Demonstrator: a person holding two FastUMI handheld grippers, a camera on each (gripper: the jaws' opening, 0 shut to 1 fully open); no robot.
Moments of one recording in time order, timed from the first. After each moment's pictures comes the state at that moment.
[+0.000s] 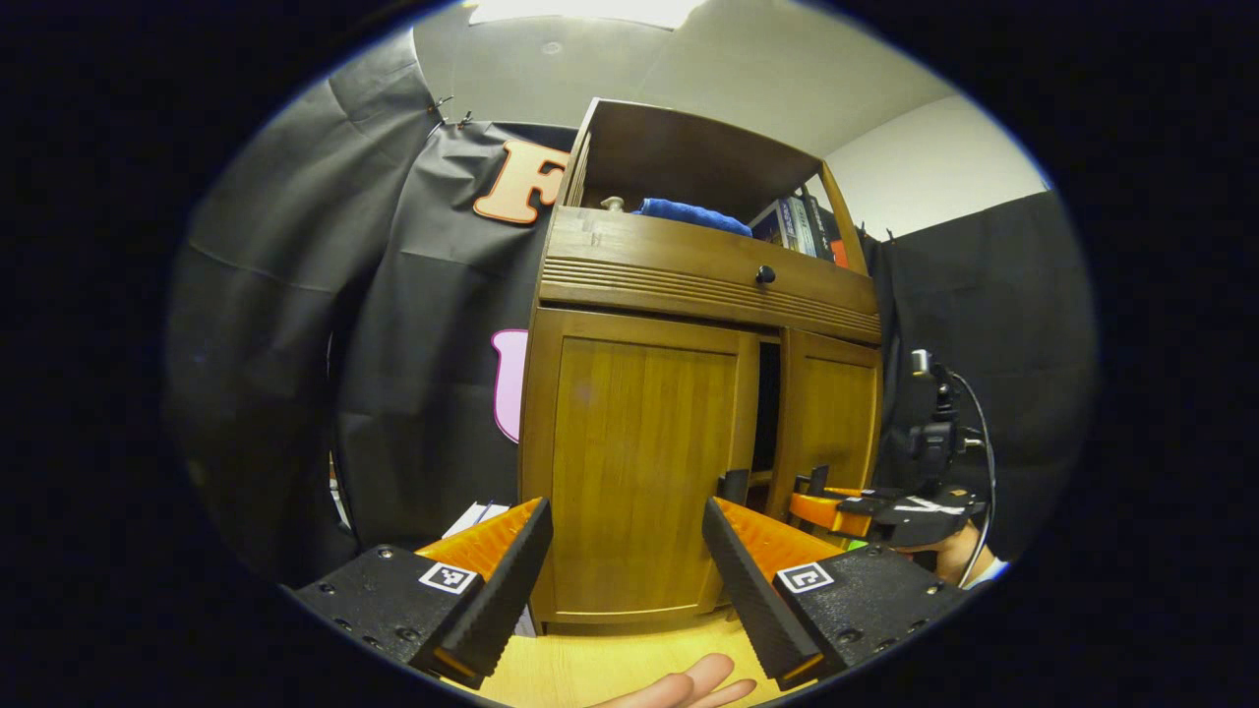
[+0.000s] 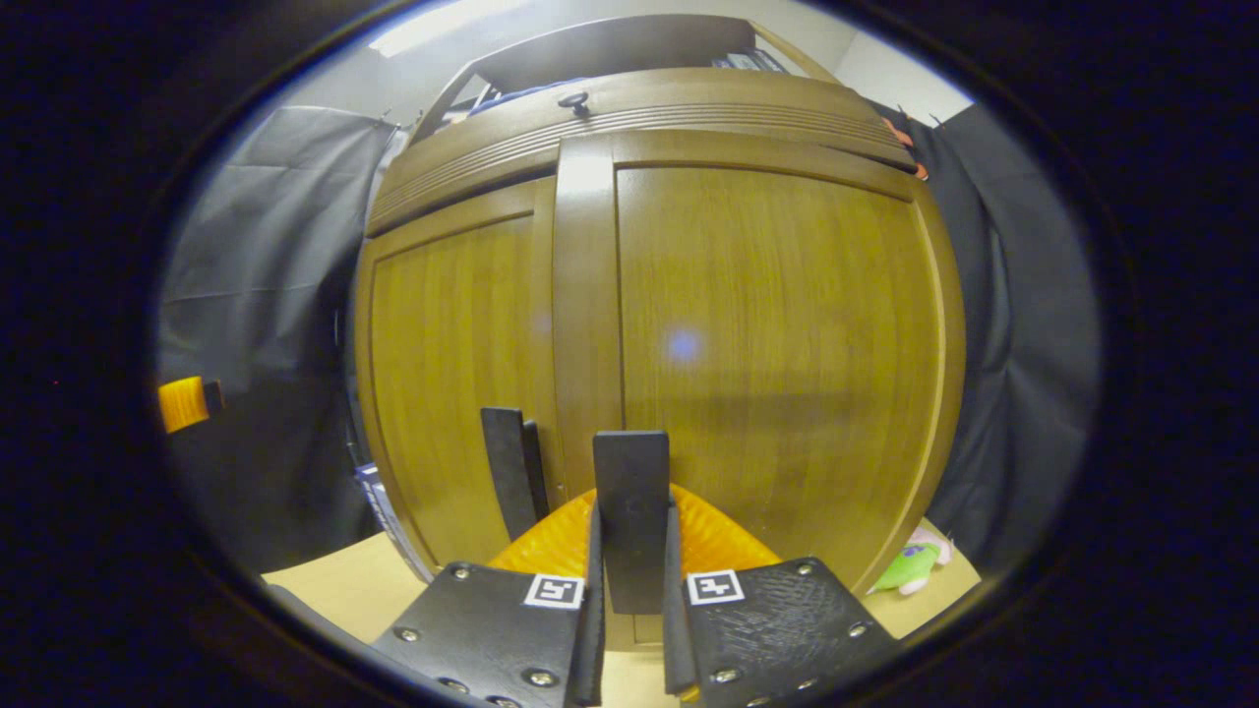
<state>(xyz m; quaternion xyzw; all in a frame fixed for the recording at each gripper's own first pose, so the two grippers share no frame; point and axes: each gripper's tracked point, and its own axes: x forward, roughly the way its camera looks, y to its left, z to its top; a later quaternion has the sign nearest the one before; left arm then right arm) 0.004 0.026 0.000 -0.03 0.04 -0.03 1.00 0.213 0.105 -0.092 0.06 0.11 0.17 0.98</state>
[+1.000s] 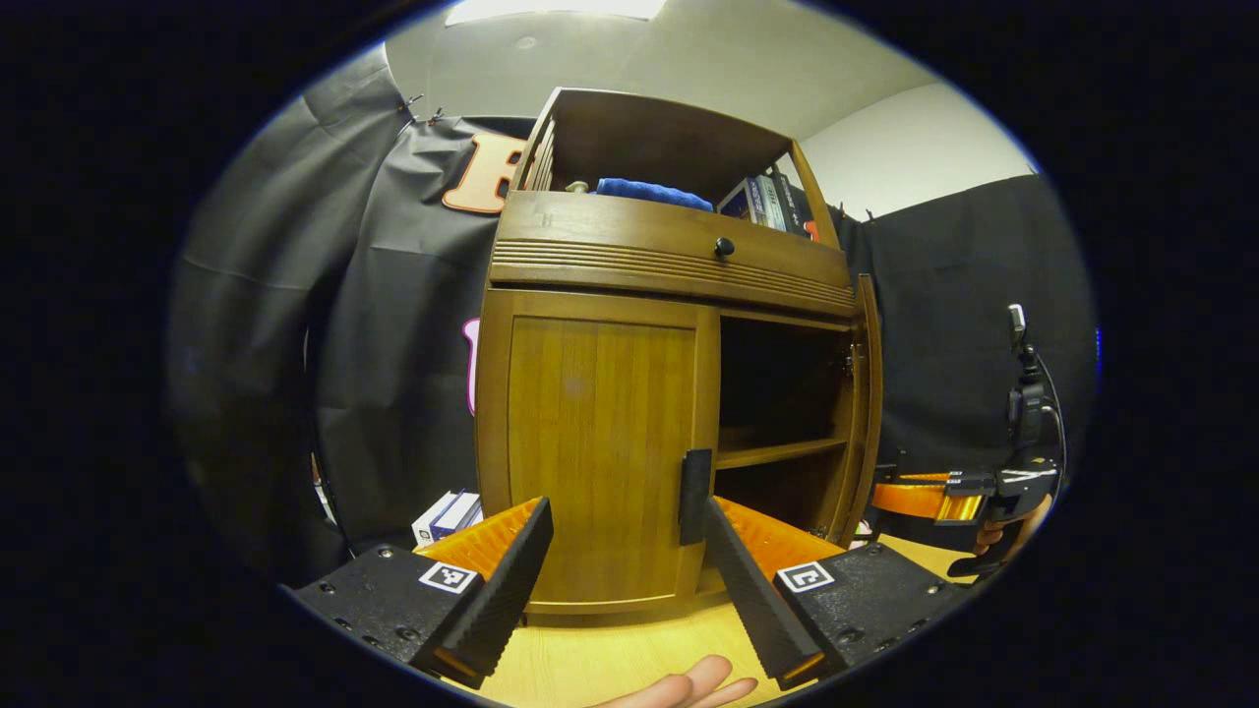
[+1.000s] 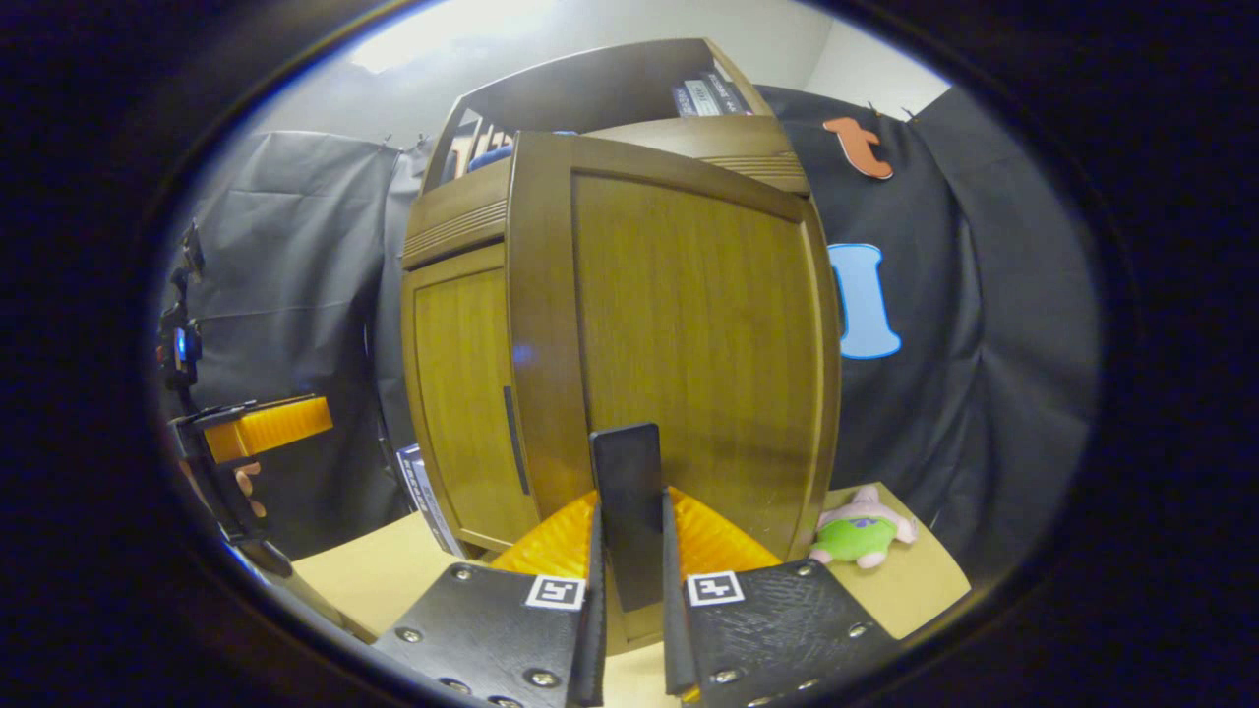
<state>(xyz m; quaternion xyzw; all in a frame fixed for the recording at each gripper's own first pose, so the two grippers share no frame) 0.003 -0.020 -0.015 -0.01 0.05 -0.05 1.00 0.154 0.046 -0.075 0.07 0.11 0.16 0.98</state>
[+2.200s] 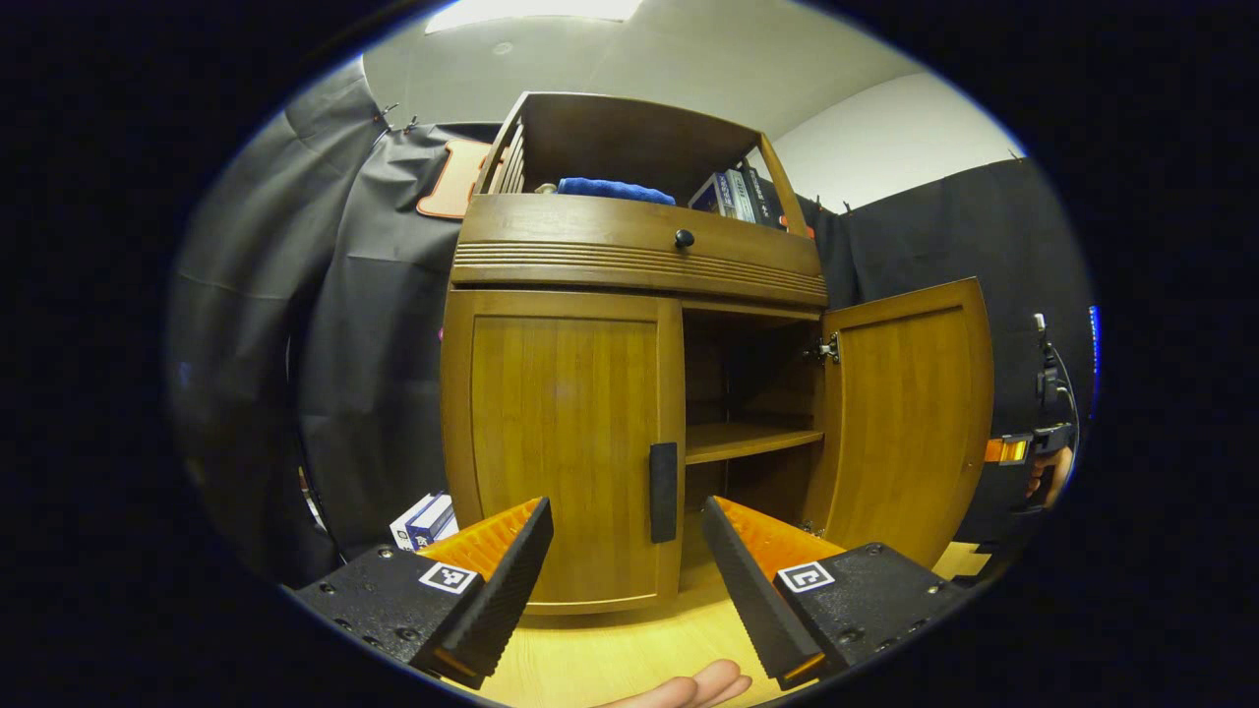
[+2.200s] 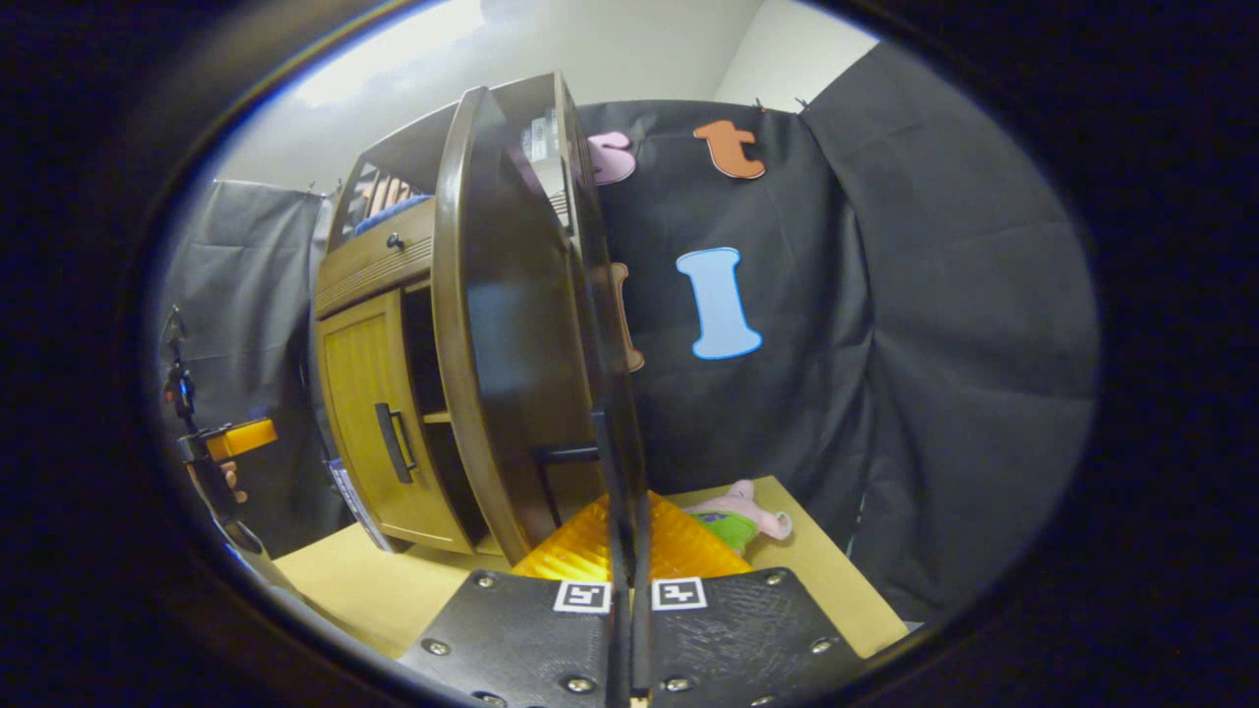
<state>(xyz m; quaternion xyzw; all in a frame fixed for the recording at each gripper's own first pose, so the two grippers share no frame) 0.005 -0.053 -0.032 0.00 0.05 -0.07 1.00 0.141 -0.182 -0.089 0.11 0.10 0.08 0.99</state>
